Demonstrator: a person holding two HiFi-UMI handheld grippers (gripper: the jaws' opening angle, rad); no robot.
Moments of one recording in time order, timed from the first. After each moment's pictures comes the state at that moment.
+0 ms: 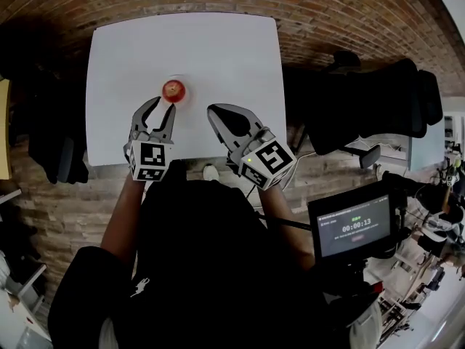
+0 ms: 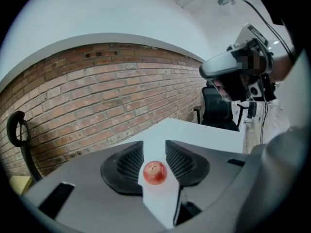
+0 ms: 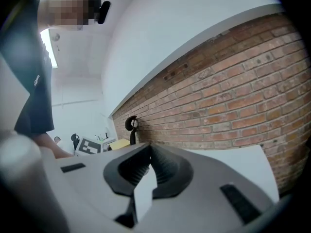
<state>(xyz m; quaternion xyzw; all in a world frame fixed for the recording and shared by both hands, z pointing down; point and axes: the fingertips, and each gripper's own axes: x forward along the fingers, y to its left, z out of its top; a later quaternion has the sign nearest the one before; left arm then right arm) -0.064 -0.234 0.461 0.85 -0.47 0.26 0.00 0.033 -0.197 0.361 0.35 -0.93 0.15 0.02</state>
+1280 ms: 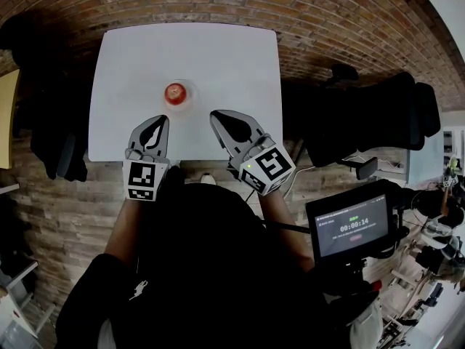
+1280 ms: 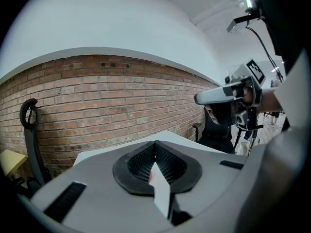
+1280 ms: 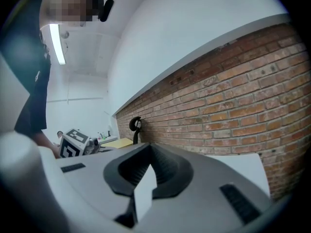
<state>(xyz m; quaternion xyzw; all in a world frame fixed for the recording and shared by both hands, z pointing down) -0.059 -0.194 0.425 0.86 -0.49 0.16 0.04 0.046 -0.185 0.360 0.34 -0.93 0.11 0.02</state>
